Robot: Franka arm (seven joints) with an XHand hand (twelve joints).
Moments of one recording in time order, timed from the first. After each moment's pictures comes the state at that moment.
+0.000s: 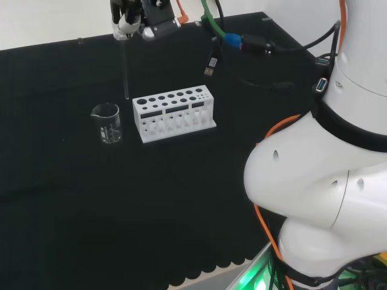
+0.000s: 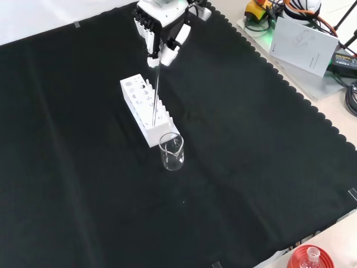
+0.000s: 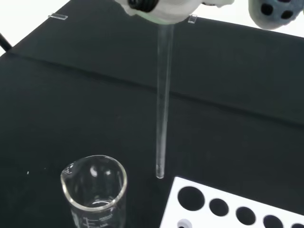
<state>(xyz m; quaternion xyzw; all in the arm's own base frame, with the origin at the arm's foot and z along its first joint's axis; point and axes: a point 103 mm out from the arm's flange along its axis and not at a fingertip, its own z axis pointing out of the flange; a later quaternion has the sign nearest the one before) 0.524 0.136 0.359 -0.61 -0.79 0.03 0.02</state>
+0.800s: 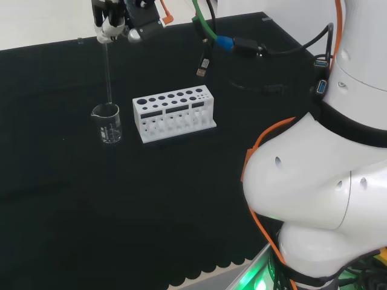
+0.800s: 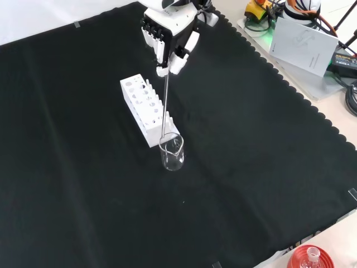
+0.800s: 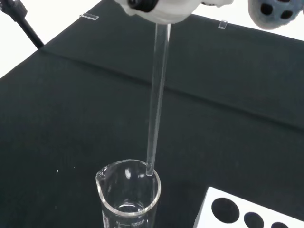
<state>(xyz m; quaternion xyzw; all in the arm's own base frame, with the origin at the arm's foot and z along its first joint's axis) 0.523 0.166 0.358 -0.58 -0.81 0.04 0.02</state>
